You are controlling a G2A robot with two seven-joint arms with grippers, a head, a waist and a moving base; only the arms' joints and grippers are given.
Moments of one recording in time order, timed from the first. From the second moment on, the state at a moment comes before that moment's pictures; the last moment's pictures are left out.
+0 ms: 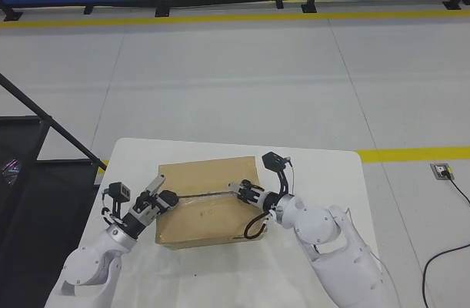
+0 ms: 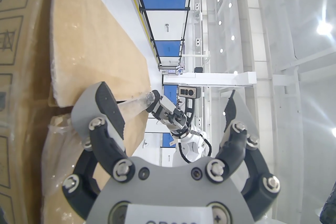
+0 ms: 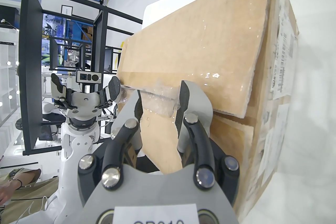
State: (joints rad) left arm 1.23 -1.18 -1.55 -1.58 -0.38 -0.14 -0.60; right arm -0.85 -1.40 1.11 -1.53 -0.39 0.17 0.68
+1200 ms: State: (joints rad) left arm 1.22 -1.17 -1.54 -1.57 -0.41 -0.14 -0.62; right arm -0.52 -1.48 0.88 -1.17 -0.20 0.12 0.78
